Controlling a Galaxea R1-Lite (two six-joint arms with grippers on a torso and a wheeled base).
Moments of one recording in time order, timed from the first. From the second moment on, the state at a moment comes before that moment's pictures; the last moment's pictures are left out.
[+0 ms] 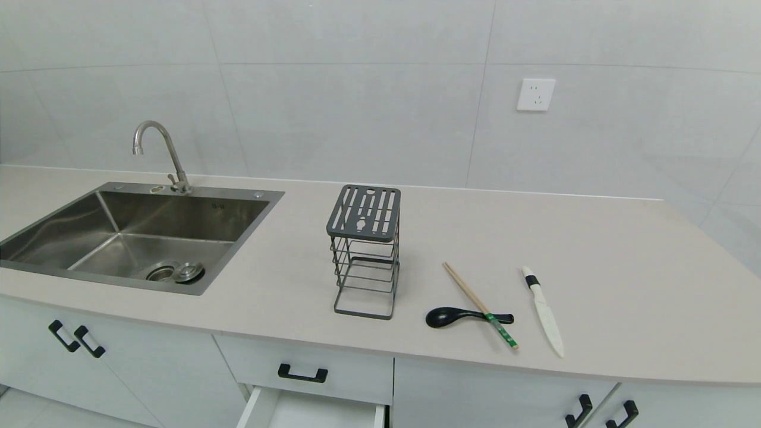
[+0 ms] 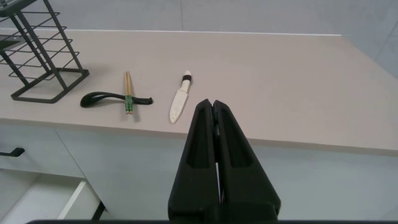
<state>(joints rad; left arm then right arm) 0.00 0.00 0.00 0.00 -0.02 0.00 0.00 0.00 0.00 0.00 0.02 0.01</state>
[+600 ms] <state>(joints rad) 0.00 0.00 0.00 0.00 -0.02 0.00 0.00 0.00 0.00 0.00 0.02 -0.01</state>
